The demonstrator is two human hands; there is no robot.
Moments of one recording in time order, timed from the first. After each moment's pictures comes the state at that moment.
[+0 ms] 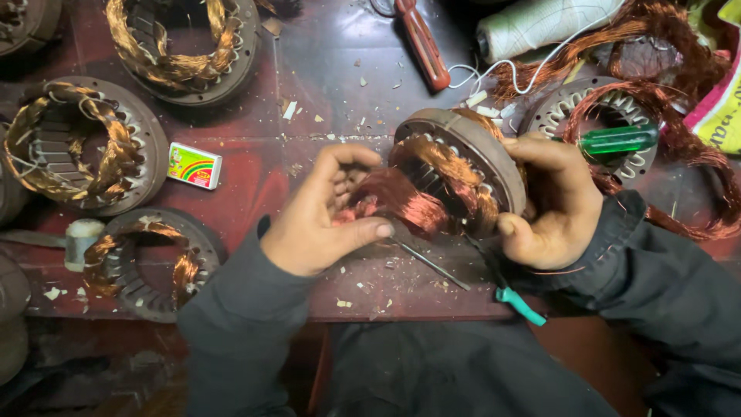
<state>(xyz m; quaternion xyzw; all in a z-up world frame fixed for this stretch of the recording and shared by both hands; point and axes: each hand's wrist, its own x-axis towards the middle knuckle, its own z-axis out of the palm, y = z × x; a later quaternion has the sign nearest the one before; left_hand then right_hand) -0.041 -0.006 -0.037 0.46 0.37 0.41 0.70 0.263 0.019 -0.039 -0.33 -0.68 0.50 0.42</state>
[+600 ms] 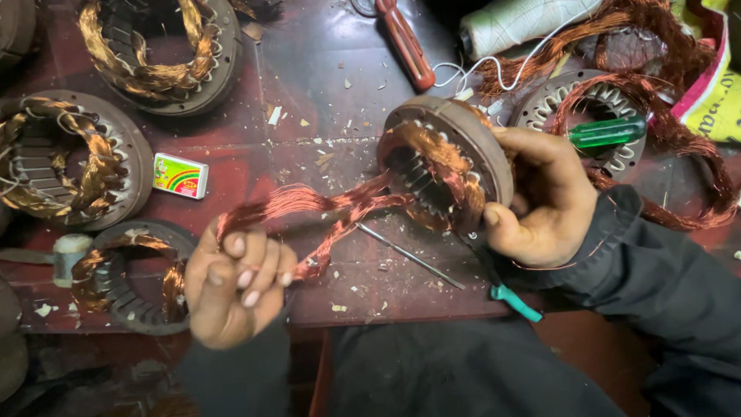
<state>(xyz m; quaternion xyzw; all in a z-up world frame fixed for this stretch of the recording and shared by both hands) -0.093 -0.091 -0.059 0.18 0.22 0.68 0.67 0.263 0.011 -0.035 -0.37 -0.63 0.54 0.42</state>
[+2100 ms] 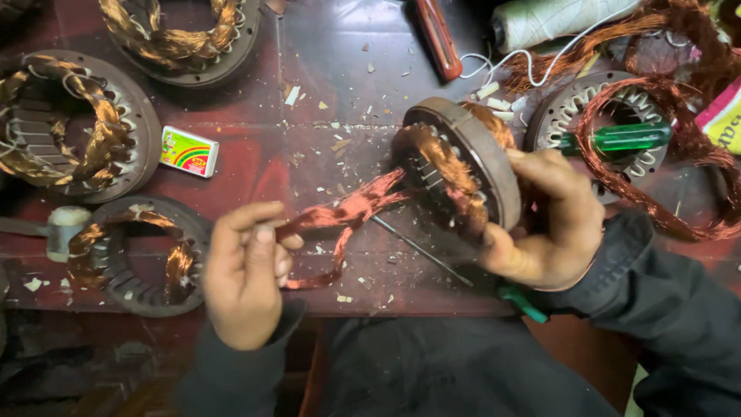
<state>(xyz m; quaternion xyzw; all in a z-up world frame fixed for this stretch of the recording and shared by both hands) -0.067 -0.090 -0.026 0.35 0.62 0.51 0.48 0.253 0.012 -0.019 -0.36 -0.80 0.33 0.36</state>
